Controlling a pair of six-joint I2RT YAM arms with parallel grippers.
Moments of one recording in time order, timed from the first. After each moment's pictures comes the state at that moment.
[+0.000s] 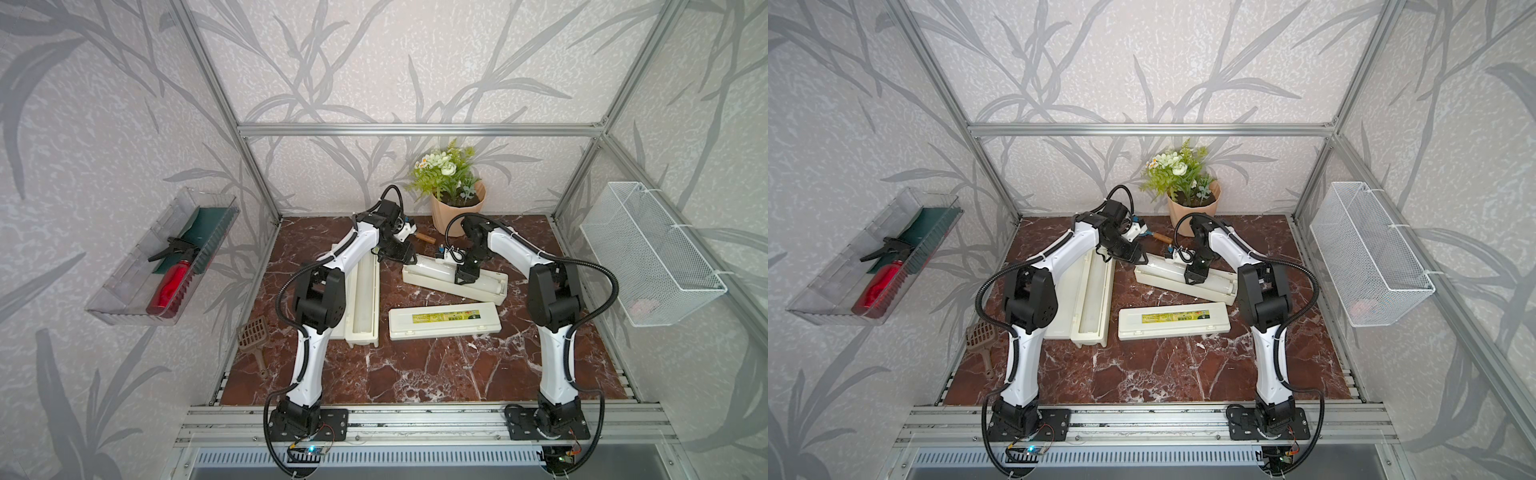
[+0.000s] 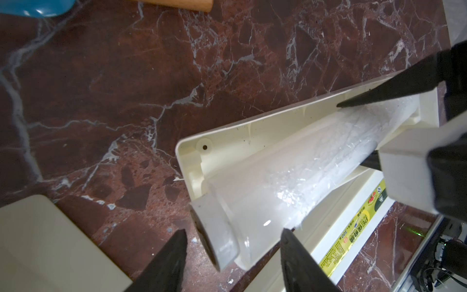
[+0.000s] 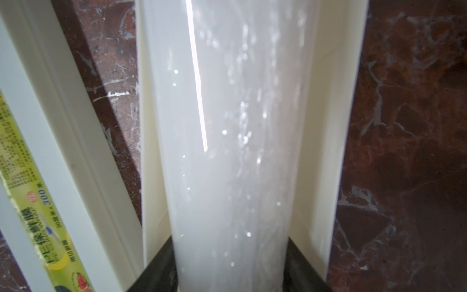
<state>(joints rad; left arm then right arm) -0.38 2.21 1.99 -0.95 0.40 0.03 0.33 2.17 1.83 -1.09 -0.26 -0.98</state>
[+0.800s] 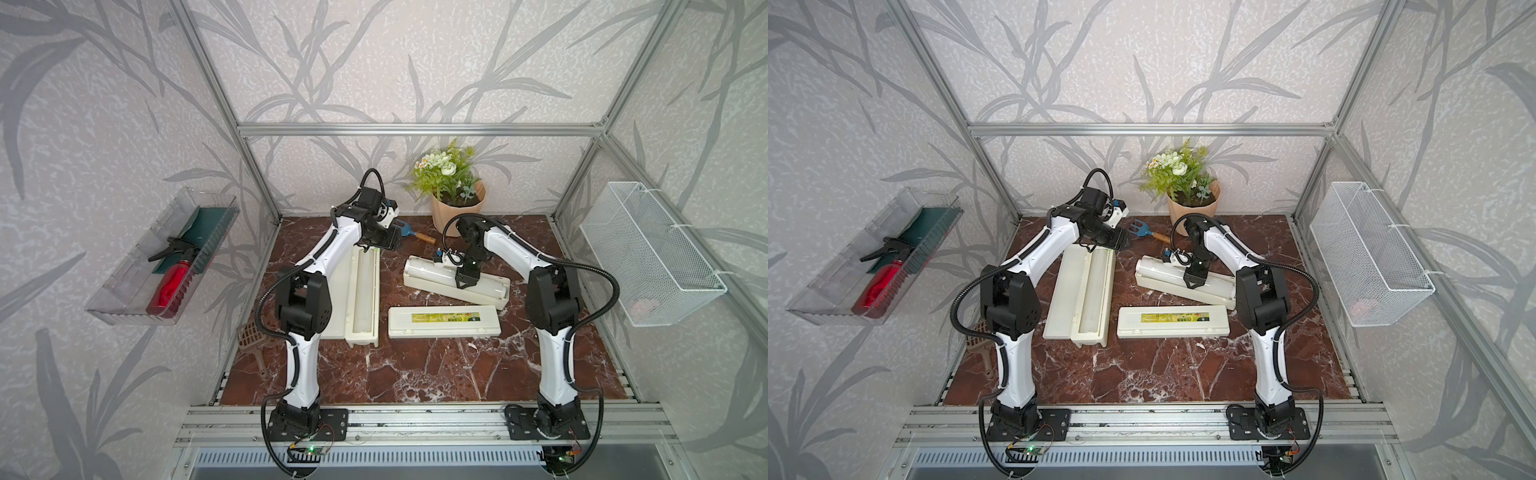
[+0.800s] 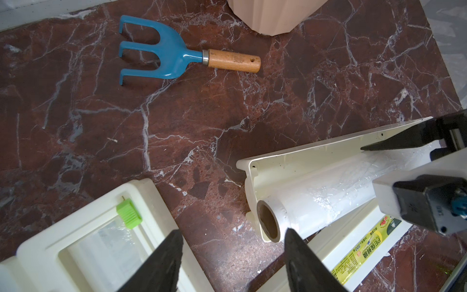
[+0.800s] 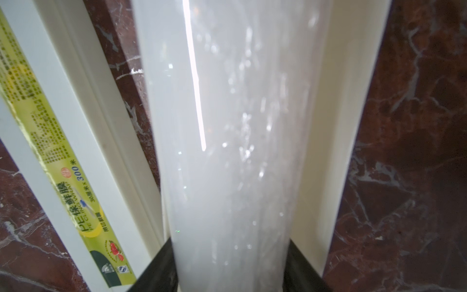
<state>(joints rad) -0.30 2.09 1.96 -0.91 0.33 0.03 0.35 2.15 1.84 -1.19 -0.17 -0.95</state>
